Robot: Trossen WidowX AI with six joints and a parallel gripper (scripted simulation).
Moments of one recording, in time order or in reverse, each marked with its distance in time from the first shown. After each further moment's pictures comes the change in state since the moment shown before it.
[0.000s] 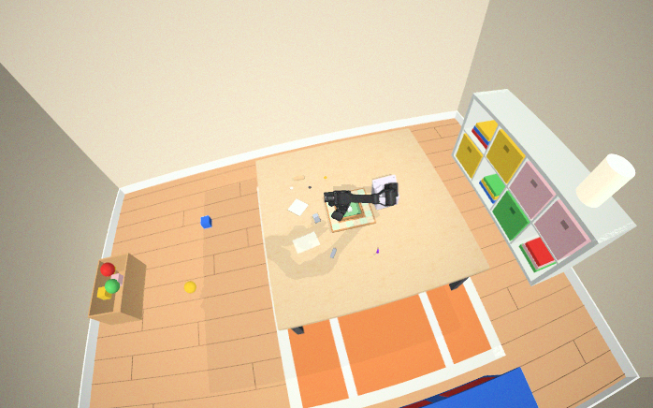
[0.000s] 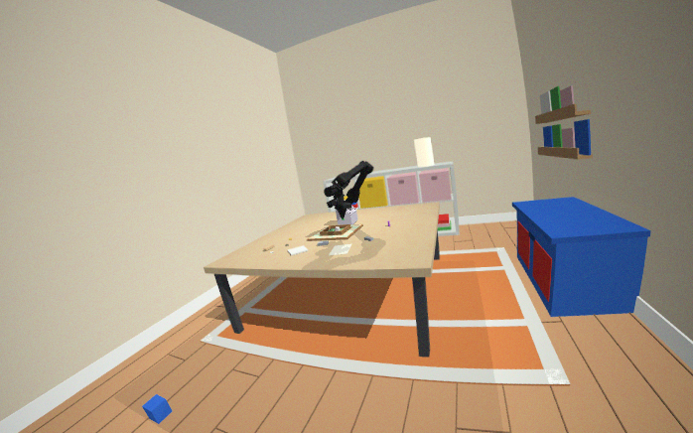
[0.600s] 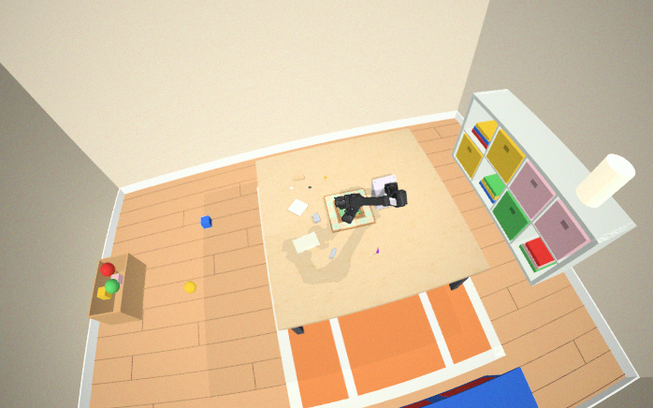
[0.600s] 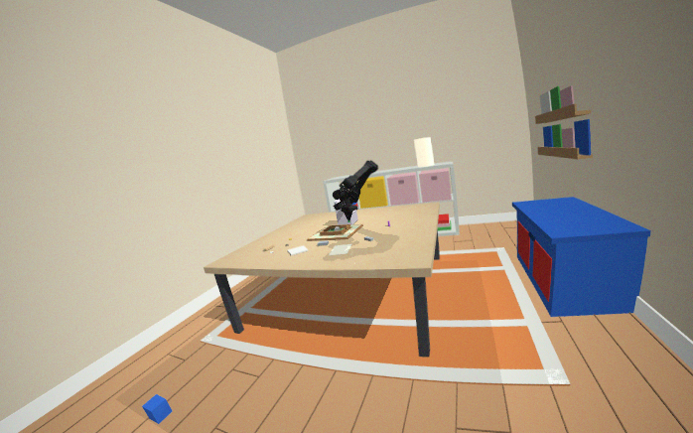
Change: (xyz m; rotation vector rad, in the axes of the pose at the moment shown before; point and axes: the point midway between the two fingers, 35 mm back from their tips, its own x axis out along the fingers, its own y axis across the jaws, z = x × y) arm 0.031 -0.024 -0.052 0.002 0.005 0.002
